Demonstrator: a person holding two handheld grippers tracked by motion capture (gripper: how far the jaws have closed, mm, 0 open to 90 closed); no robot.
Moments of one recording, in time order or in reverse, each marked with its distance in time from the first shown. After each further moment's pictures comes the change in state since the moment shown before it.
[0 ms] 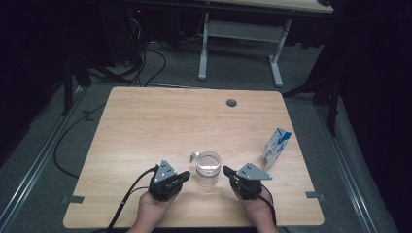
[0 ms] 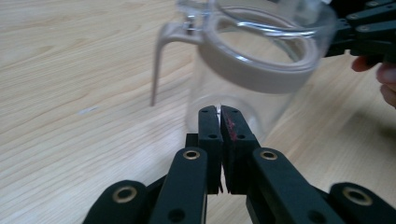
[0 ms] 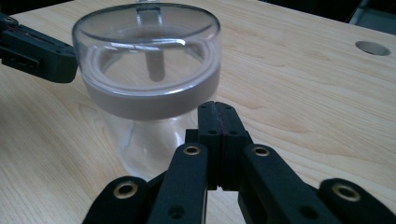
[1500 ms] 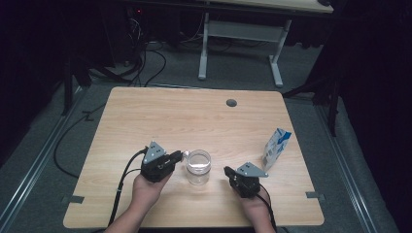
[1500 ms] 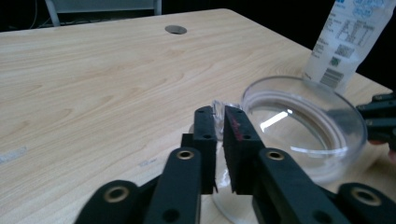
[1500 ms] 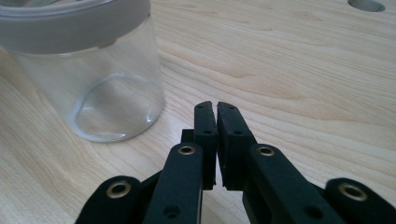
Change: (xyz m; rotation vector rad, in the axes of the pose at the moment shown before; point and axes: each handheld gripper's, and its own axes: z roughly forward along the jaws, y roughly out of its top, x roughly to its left) left arm 0.012 0.051 0.014 -0.108 0.019 0.001; right arm -0.007 -0.015 0.017 0.078 -0.059 0.063
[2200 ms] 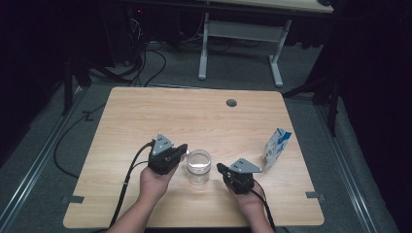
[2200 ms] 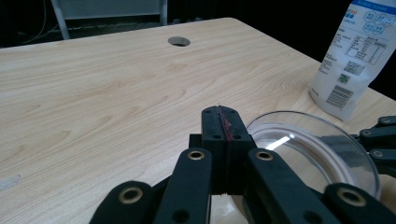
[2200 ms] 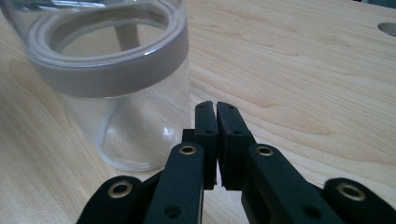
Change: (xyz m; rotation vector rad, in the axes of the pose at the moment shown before) left arm -0.012 0.008 0.024 -0.021 0.019 0.009; right arm 0.010 0.017 0.008 -0.030 0.065 -0.035
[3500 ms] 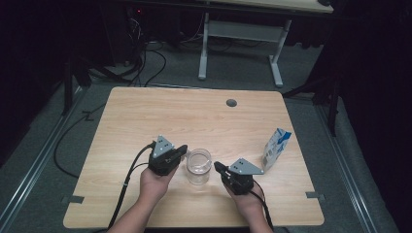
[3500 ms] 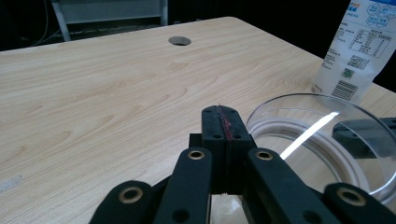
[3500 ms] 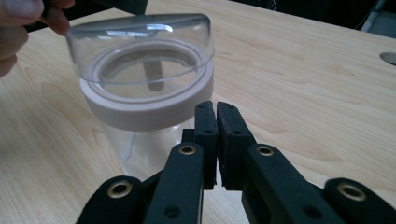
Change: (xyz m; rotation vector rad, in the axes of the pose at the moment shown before) left arm 0.003 -0.006 0.000 -0.008 -0.008 0.021; right arm 0.010 0.013 -0.011 -0.072 0.029 -0.015
